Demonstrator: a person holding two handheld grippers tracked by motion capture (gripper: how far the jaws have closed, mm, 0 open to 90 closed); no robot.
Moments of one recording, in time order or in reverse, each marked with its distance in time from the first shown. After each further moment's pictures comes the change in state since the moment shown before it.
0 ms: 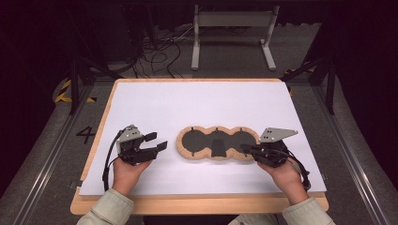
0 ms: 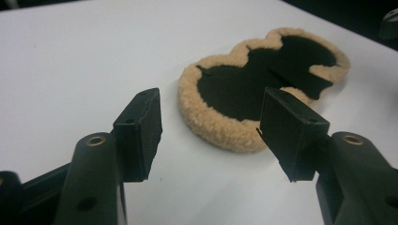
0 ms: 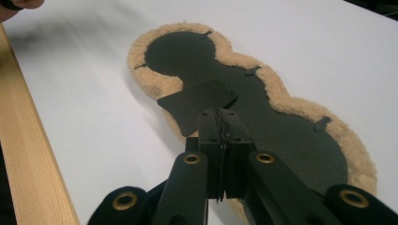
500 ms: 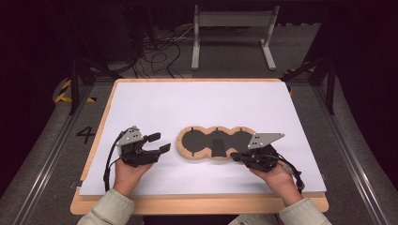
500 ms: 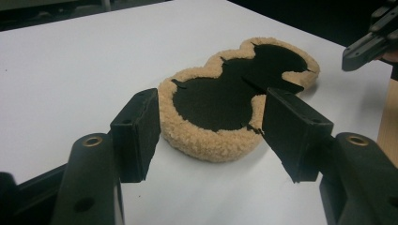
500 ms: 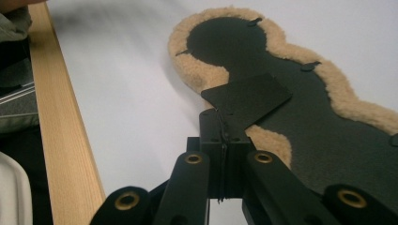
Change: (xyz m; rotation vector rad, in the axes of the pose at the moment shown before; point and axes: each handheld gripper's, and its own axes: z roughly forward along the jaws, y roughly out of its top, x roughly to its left) left arm -0.006 0.001 -0.001 -0.033 -0.054 0.048; right arm 0.013 -0.003 0.024 0.055 0.124 -0.044
